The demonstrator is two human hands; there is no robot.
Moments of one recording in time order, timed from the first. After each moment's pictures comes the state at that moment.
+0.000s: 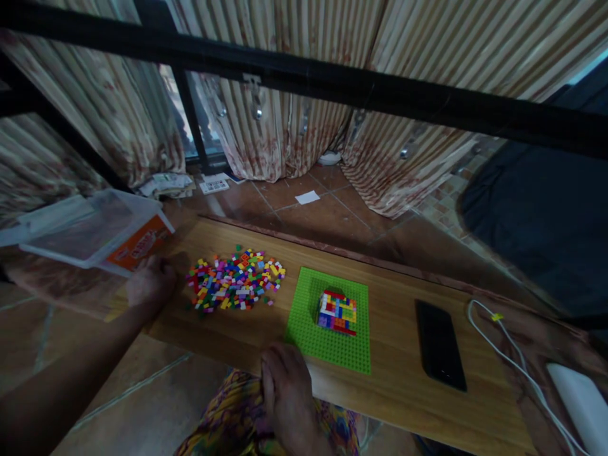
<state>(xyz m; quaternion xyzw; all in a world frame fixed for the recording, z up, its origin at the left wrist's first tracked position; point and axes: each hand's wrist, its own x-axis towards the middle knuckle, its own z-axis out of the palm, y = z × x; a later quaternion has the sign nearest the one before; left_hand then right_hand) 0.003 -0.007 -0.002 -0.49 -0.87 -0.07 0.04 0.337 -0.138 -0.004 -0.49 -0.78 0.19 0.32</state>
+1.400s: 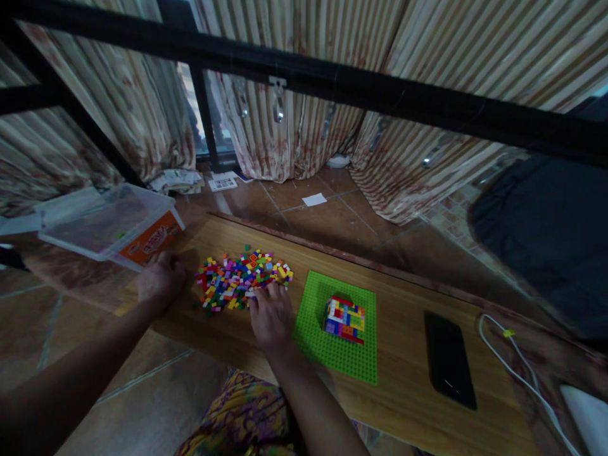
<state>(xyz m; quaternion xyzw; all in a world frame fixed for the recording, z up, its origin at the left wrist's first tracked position) 0.002 -0.007 -0.003 -0.48 -0.87 -0.10 0.04 0.268 -0.031 -0.007 -0.53 -0.80 0.10 0.25</state>
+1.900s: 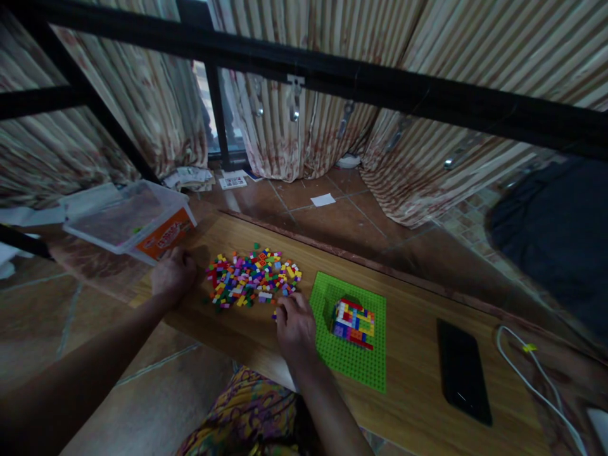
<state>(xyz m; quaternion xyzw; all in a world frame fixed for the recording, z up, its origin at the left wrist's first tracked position) 0.002 -0.007 -0.005 -0.48 -0.87 -0.10 0.02 0.308 -0.044 -0.011 -0.53 -0.76 0.20 0.32</state>
